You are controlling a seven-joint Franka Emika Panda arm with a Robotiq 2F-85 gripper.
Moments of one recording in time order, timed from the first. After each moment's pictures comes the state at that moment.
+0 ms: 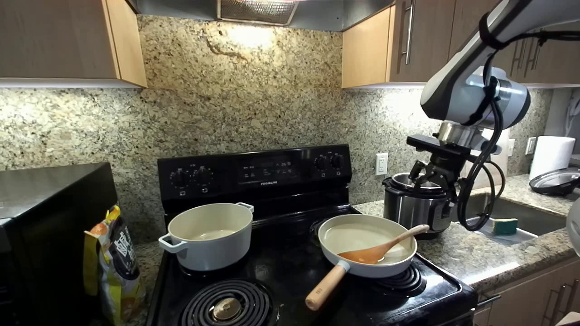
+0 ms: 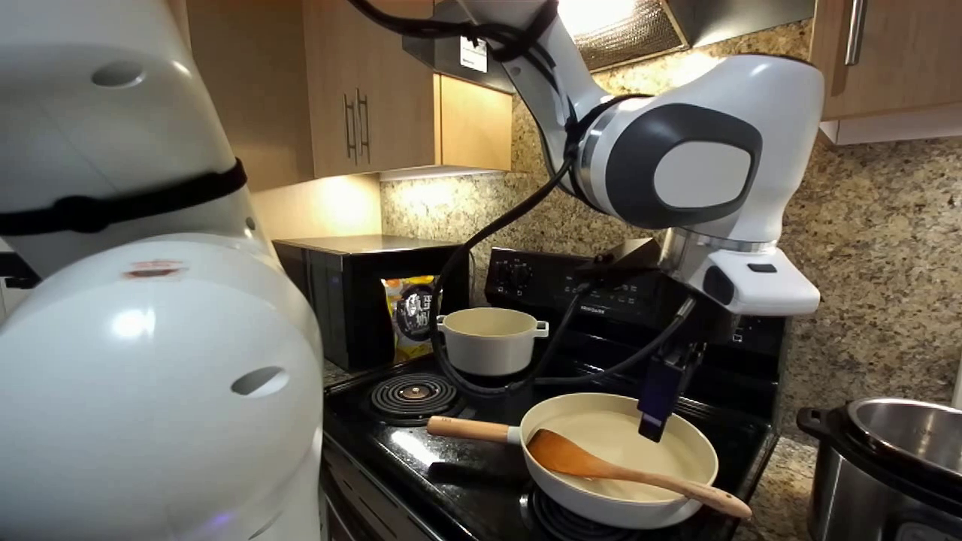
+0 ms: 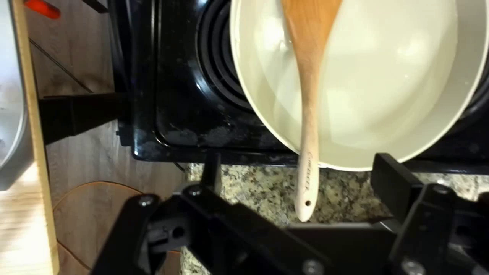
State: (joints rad) arm -0.34 -0.31 -0.17 -2.68 0.28 2.39 0.88
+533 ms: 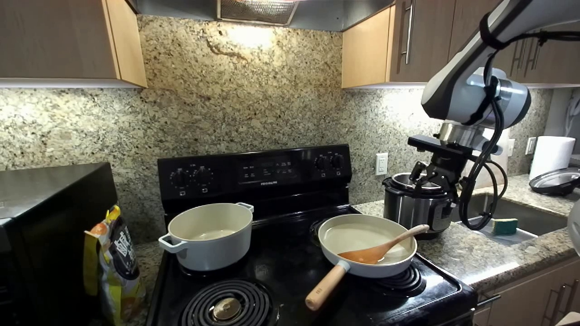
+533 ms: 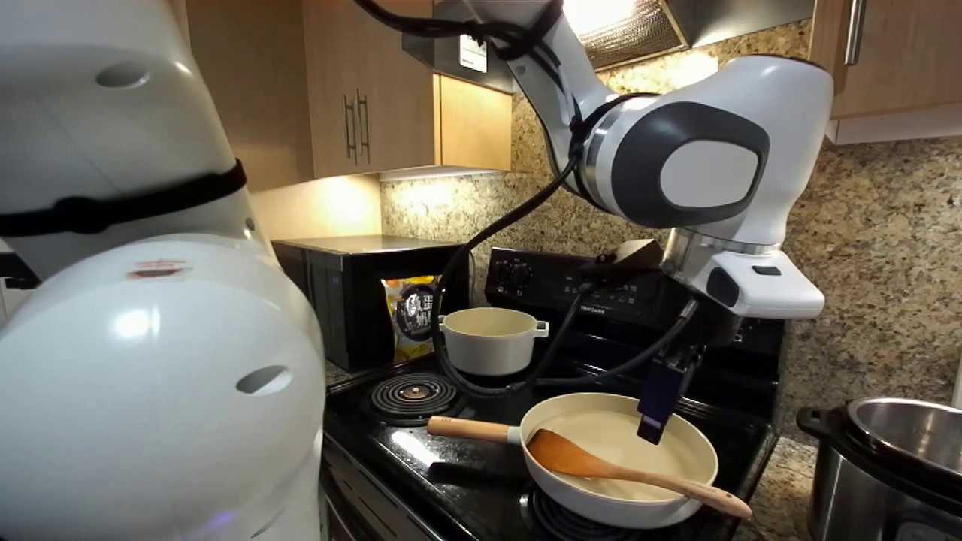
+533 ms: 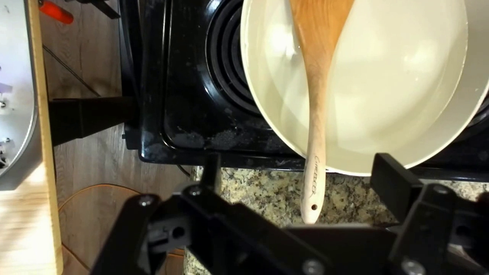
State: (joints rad) arm -0.33 -0.30 -0.19 -2.67 0.28 2.38 0.87
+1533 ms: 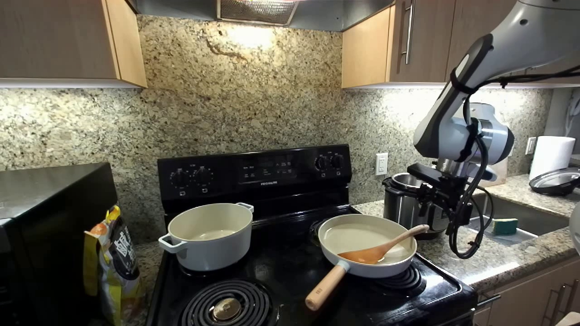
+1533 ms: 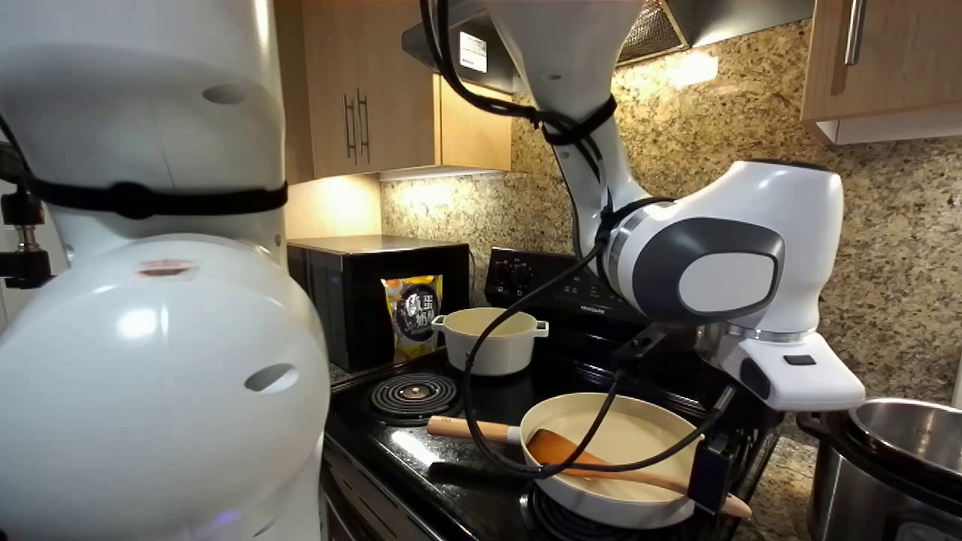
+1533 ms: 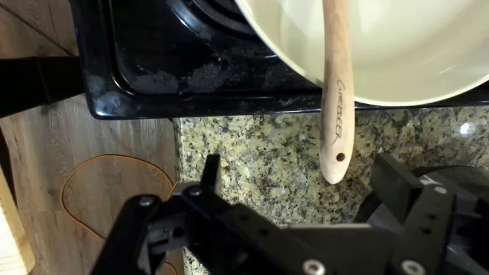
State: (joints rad) arm -0.31 -0.02 -0.22 -2.64 0.28 2.70 0.91
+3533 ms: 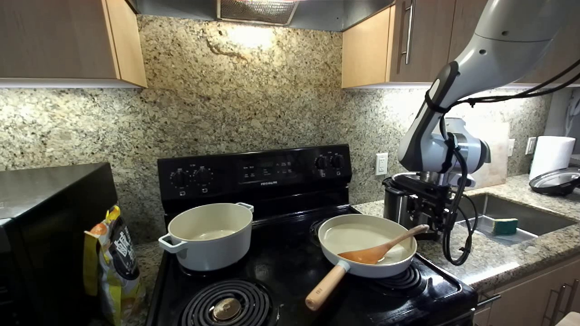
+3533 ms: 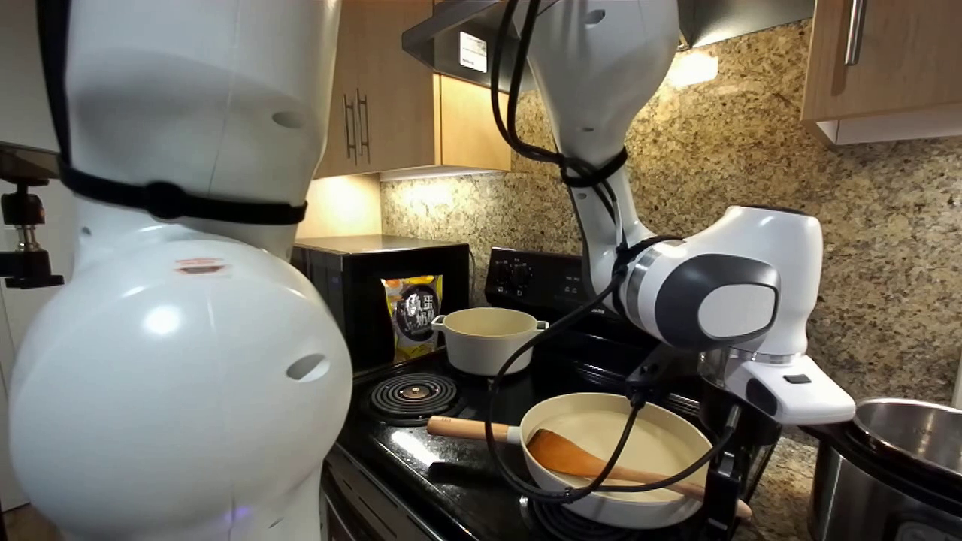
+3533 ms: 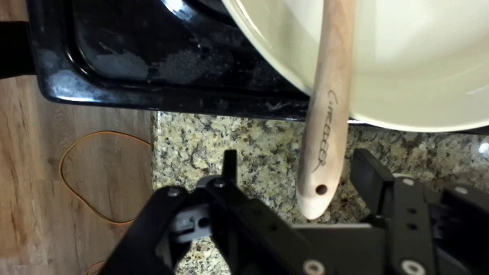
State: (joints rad) arm -0.21 0.16 -0.27 -2.52 0.23 2.71 0.91
